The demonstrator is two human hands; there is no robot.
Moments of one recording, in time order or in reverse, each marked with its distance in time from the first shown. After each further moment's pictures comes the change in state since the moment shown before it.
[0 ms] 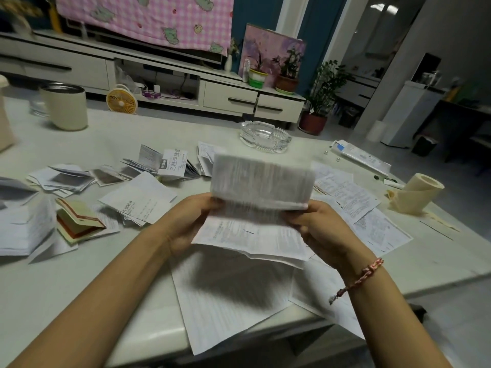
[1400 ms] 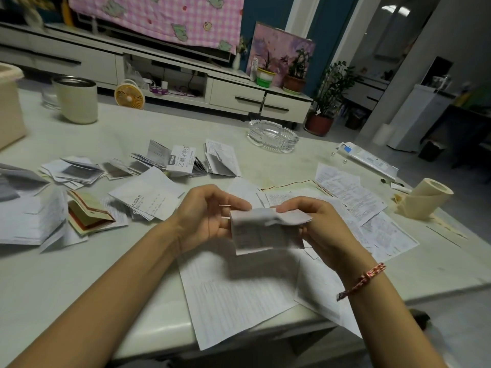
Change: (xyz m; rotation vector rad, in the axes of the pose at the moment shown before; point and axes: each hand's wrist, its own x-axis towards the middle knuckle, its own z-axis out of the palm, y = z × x) left_hand -0.003 0.002 0.004 -0.085 -0.139 -0.017; right_hand -0.002 0.000 0.011 -0.171 0.014 -0.111
